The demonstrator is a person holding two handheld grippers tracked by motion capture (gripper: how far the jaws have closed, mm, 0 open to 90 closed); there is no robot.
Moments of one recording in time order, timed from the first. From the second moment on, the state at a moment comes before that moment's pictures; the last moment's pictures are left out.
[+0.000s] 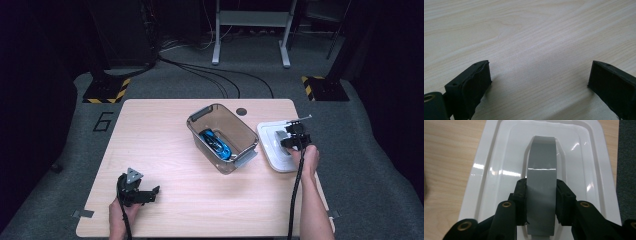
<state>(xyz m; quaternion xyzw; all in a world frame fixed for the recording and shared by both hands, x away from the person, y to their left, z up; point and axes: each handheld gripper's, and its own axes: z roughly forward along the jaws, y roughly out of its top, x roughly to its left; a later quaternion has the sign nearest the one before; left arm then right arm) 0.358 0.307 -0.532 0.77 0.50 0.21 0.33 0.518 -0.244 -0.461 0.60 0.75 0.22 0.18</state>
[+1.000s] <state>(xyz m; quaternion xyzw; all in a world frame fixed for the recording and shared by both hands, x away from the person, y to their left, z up) 0.358 0.307 -0.532 0.77 0.50 0.21 0.33 0.494 -0.239 -0.409 0.55 0.78 0.22 0.19</state>
